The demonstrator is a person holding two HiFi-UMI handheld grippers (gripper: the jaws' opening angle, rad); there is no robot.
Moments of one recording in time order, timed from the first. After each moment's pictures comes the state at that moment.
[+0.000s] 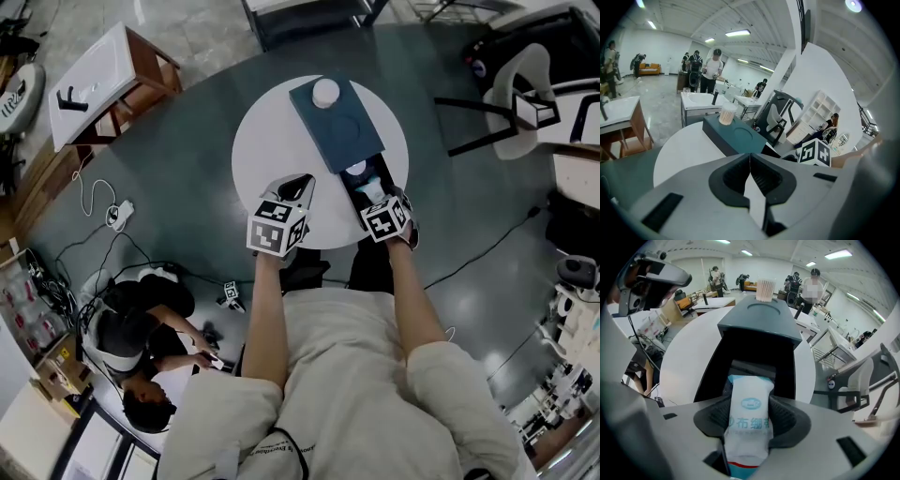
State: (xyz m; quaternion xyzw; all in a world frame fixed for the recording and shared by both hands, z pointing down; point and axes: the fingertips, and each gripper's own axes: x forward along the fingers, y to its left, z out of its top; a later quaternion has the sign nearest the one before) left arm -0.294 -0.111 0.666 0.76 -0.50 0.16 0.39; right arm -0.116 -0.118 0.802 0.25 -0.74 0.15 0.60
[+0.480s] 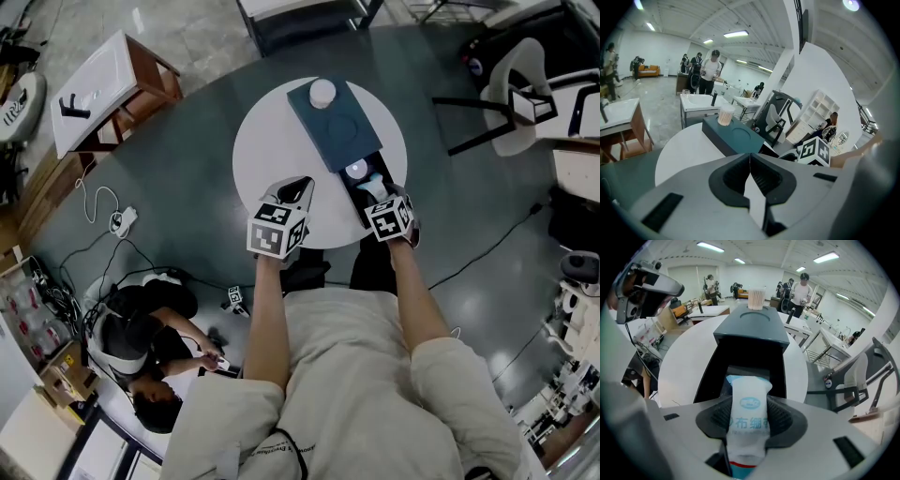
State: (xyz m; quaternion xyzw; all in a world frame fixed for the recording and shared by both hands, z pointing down) left arm -0.288 -0.102 0.660 0.76 -0.50 0.16 0.38; right arm -0.107 -0.124 0.794 0.29 -0.76 0.16 0.56
